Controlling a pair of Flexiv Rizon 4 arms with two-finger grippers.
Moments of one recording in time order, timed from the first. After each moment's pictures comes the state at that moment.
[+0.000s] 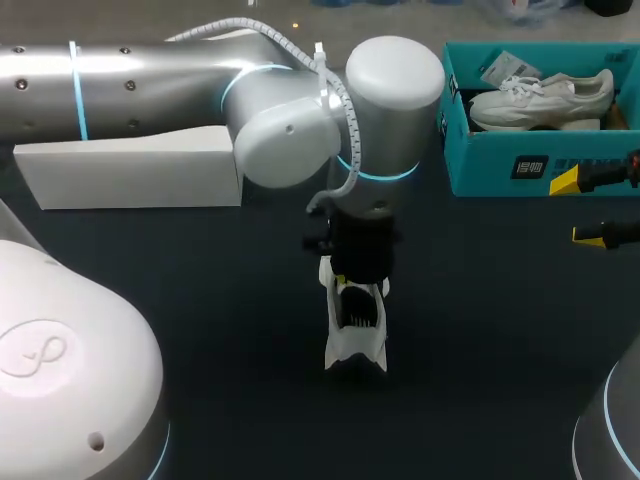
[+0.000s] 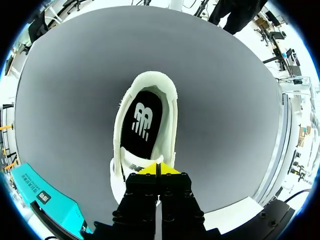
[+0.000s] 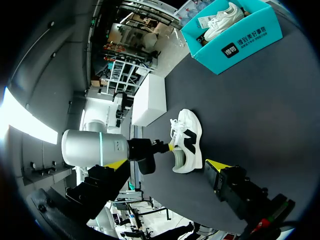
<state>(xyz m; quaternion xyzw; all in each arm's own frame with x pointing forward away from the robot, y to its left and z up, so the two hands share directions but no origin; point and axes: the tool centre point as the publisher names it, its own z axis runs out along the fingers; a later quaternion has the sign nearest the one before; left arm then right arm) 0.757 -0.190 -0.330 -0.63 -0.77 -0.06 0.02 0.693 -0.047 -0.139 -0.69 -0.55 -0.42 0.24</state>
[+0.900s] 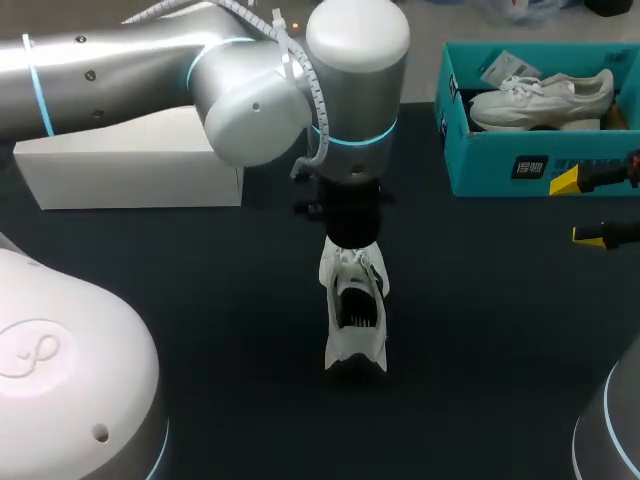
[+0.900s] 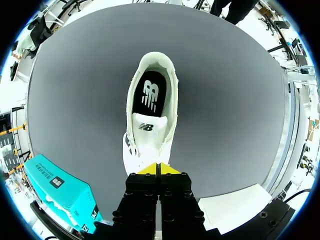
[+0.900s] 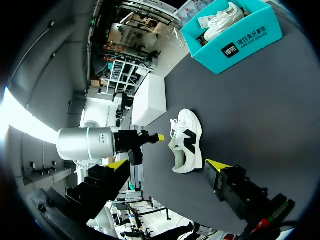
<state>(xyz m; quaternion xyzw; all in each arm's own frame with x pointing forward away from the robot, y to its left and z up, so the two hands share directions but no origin) 0.797 -0.191 -0.295 -0.65 -0.76 -0.05 -0.05 0.693 -0.046 -0.139 -0.69 -0.55 -0.42 0.24</state>
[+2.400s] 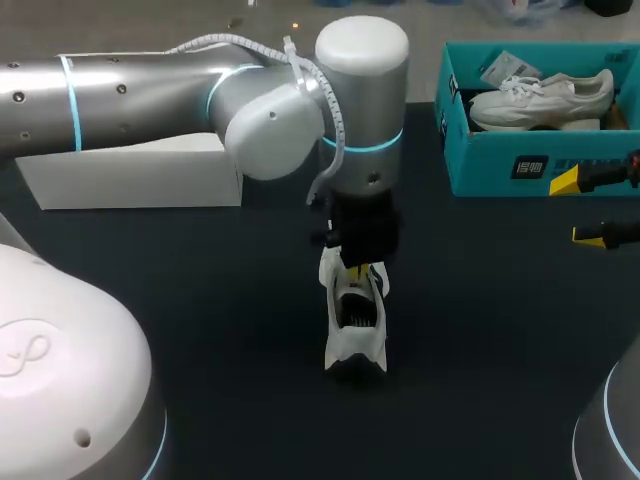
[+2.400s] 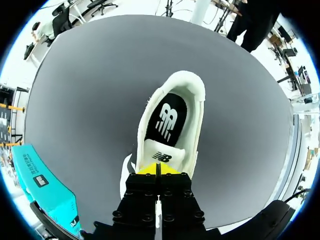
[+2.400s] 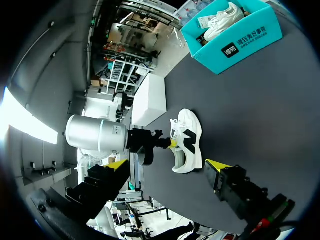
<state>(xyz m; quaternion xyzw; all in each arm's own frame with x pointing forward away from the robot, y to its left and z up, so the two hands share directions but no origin) 0.774 -0.211 -0.328 -0.57 -0.82 0.03 0.01 0.693 -0.047 -0.139 -0.69 -0.55 -0.42 0.24</state>
